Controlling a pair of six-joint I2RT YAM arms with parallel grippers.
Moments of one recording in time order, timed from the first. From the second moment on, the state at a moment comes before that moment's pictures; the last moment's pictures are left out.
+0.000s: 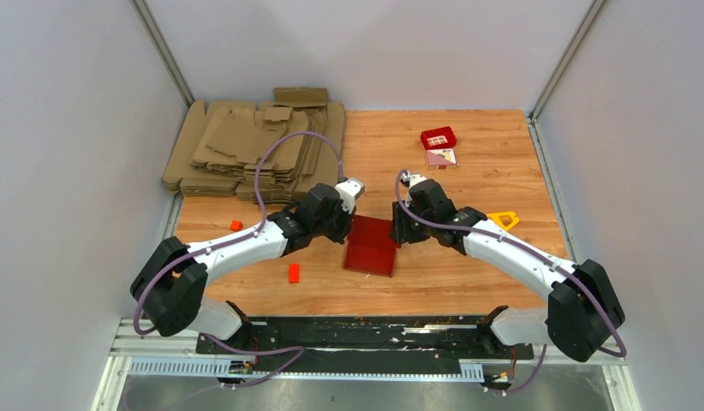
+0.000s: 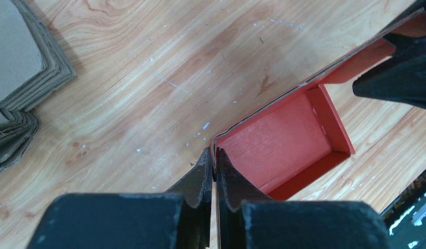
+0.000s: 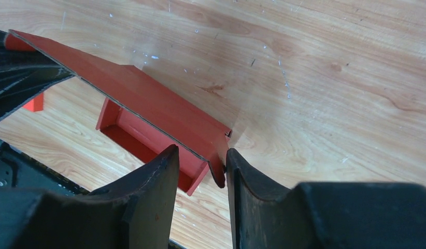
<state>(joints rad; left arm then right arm) -0.78 1.42 0.84 -0.12 0.05 -0.14 0.65 1.31 0.86 -0.40 -0.05 0.40</state>
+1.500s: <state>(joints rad) -0.94 1.48 0.56 0.52 -0.41 -0.45 0.69 1.28 0.63 0.02 0.17 0.57</state>
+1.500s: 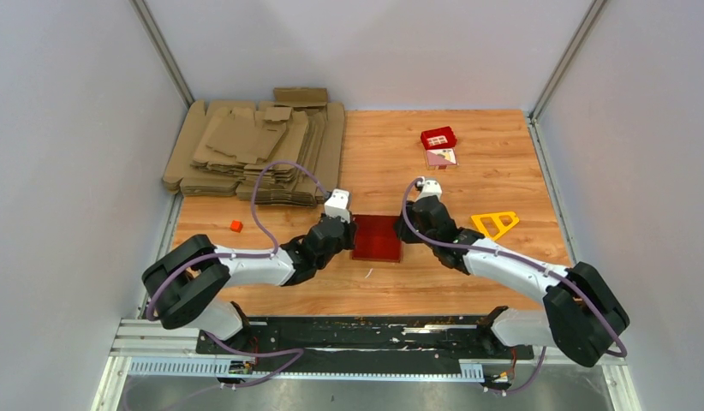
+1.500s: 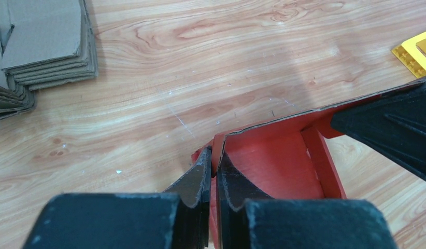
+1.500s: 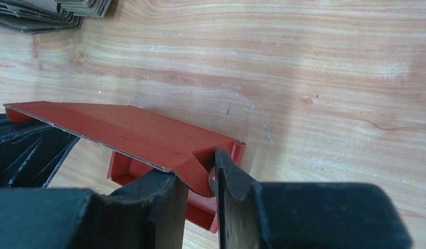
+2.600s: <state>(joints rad) -1.10 1.51 0.38 0.87 -0.53 -0.53 0.75 1.10 0.44 0.08 0.24 0.62</state>
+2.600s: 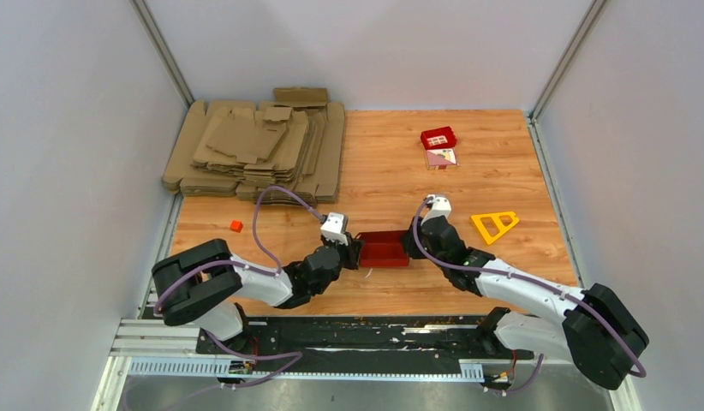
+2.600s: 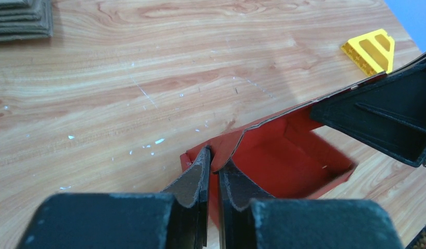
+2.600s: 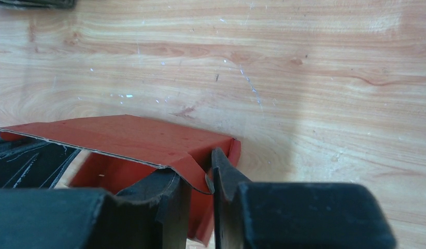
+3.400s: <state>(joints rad) -1.12 1.54 0.44 0.77 -0.55 -0.50 0.75 1.02 0.49 -0.08 0.20 0.58</state>
